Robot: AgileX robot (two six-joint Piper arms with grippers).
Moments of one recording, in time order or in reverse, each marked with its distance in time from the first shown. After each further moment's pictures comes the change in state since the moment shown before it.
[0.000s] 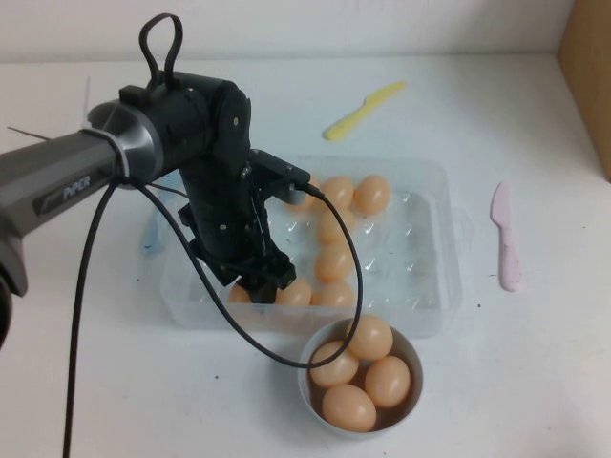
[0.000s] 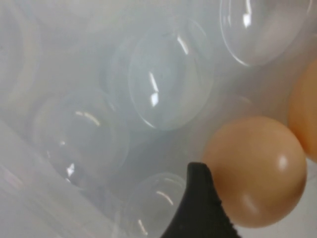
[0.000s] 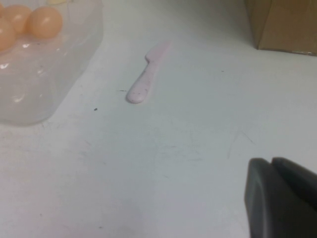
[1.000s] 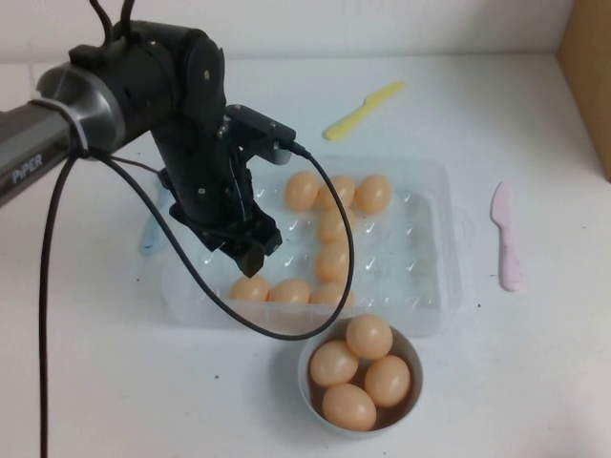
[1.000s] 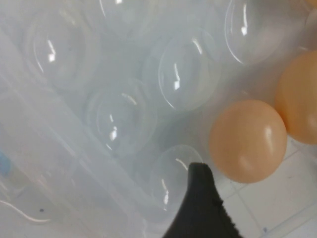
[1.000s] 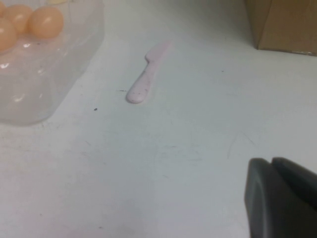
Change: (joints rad) right arm 0.000 0.000 0.000 0.000 0.000 0.000; left arm 0.026 -0.081 -0.052 0.019 0.045 0.014
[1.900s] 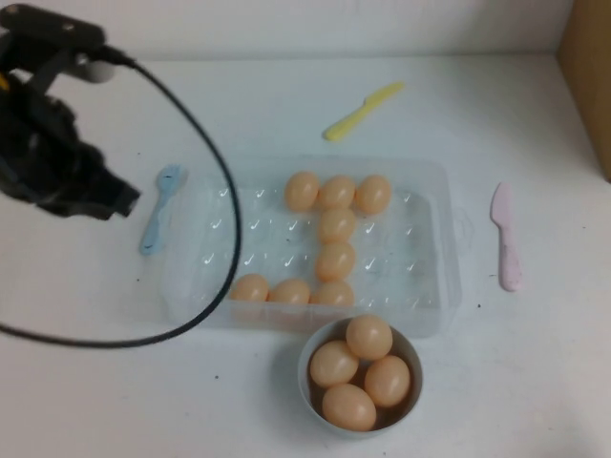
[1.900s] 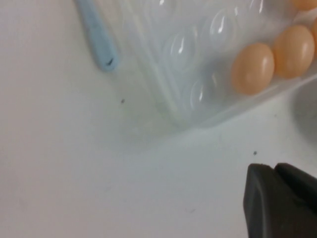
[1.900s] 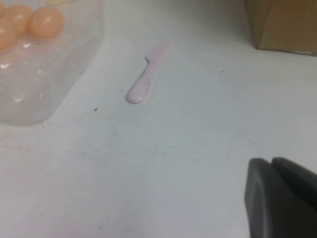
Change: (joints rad) right arm 0.000 0.000 0.000 0.000 0.000 0.000; left arm 0.183 -0.571 0.266 -0.026 0.000 -0.028
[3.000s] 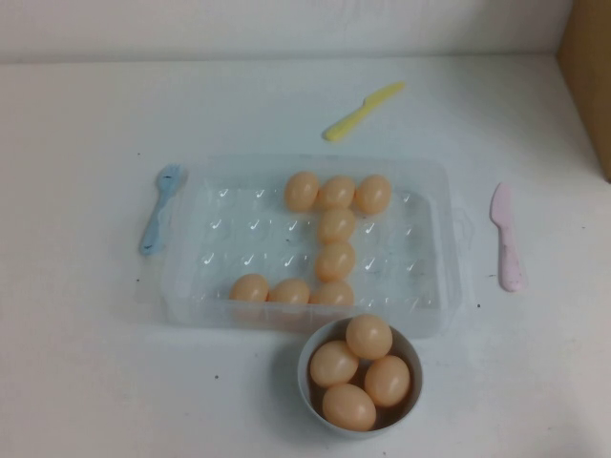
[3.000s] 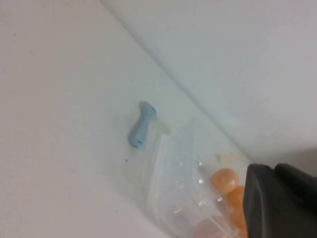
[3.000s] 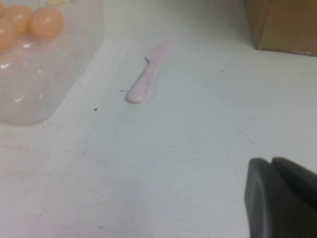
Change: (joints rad) right arm 0.000 0.000 0.000 0.000 0.000 0.000; left arm 0.316 -1.378 1.384 -0.443 -1.022 -0.608
